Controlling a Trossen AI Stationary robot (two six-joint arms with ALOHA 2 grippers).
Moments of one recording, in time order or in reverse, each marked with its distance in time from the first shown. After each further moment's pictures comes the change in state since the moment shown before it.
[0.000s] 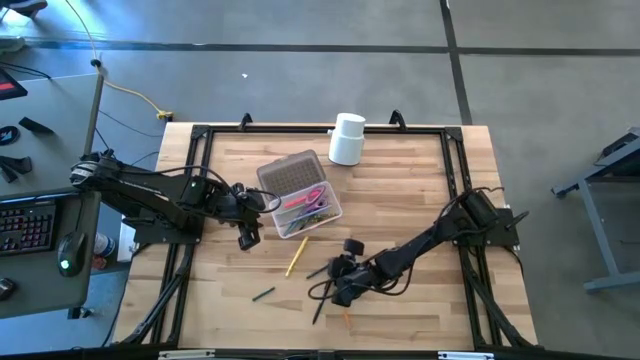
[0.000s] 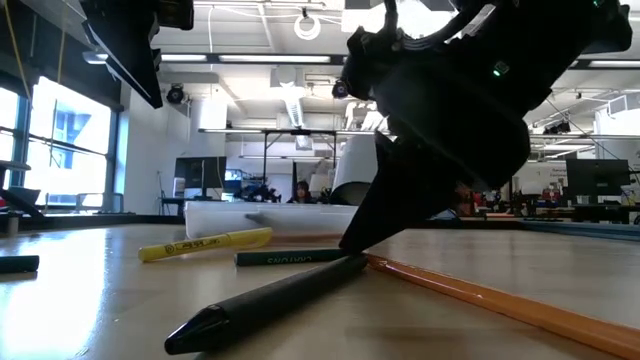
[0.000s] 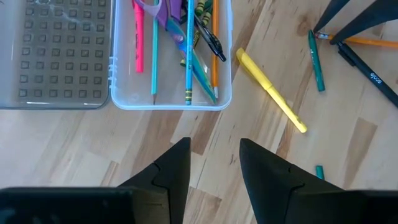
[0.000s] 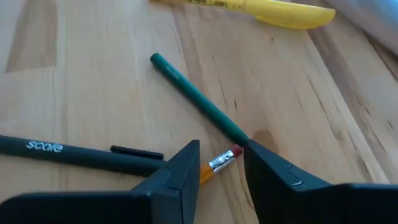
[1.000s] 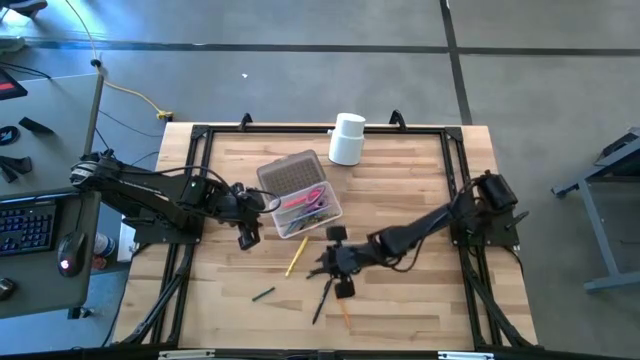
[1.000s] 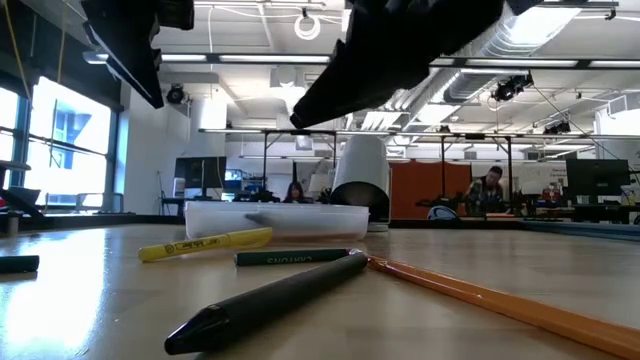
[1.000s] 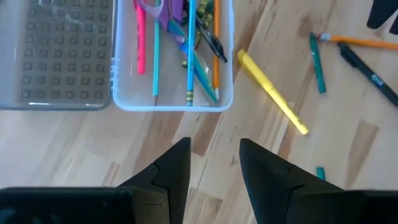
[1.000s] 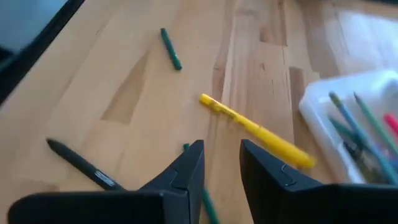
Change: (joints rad) left arm 0.000 0.000 0.000 0.000 -0.007 -0.002; right arm -0.115 -0.184 0.000 0.101 -0.249 -0.495
